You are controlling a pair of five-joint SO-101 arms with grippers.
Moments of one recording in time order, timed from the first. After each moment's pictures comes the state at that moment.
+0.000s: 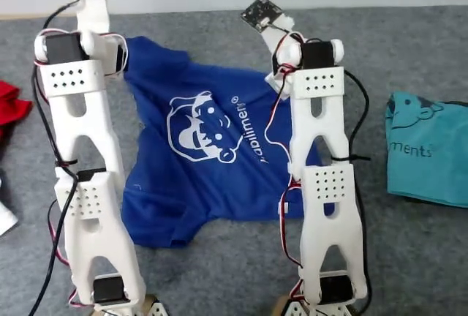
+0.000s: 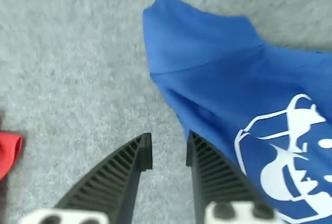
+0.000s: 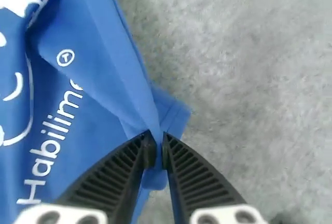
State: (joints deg) left arm -11.0 45.1 -72.7 99.1 -5.0; right arm -9.8 61.7 -91.0 100.5 35.5
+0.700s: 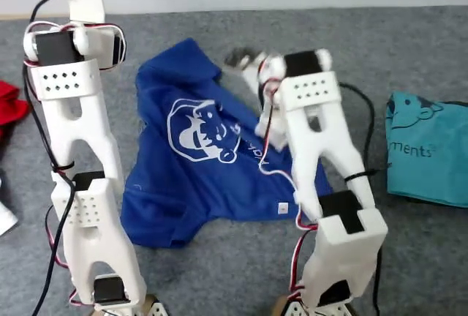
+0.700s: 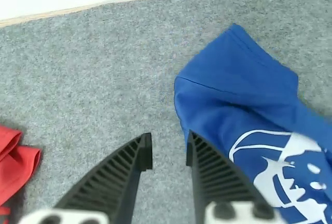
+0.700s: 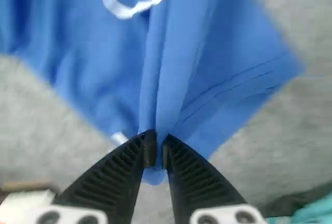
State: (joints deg) left arm -9.9 39.3 -72.7 99.2 -5.0; right arm -16.4 17.6 -17.1 100.5 35.6
